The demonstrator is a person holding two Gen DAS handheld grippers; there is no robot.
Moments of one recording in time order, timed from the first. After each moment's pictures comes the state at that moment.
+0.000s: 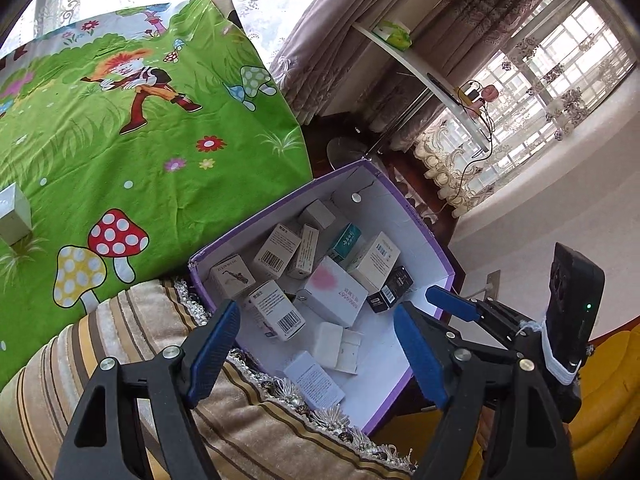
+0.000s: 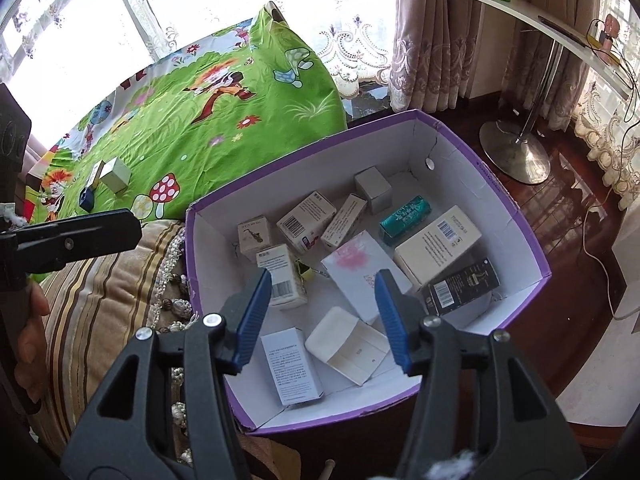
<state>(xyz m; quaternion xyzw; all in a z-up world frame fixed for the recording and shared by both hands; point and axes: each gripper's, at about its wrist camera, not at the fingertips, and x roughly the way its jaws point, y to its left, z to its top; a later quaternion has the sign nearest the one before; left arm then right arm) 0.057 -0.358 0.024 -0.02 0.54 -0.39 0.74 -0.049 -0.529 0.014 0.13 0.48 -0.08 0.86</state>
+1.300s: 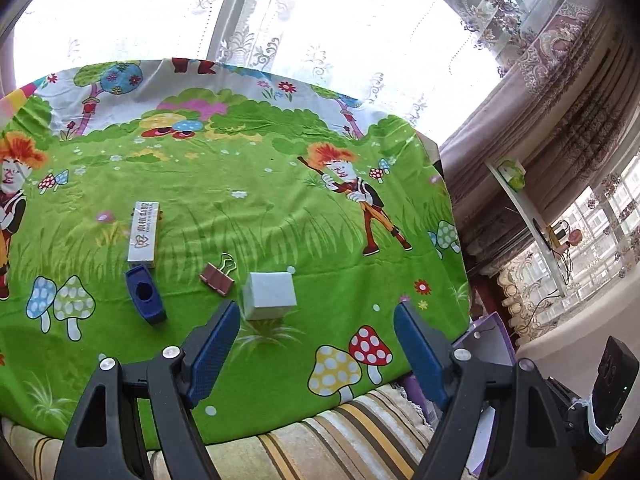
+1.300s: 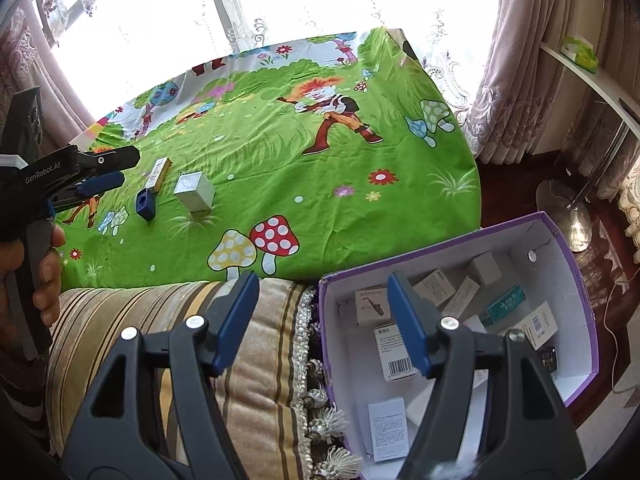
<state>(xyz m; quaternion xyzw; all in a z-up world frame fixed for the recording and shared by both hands) 0.173 -0.146 0.053 -0.13 0.46 -0.19 0.86 0.052 -0.411 0.053 0.07 0.46 0.02 0.88</state>
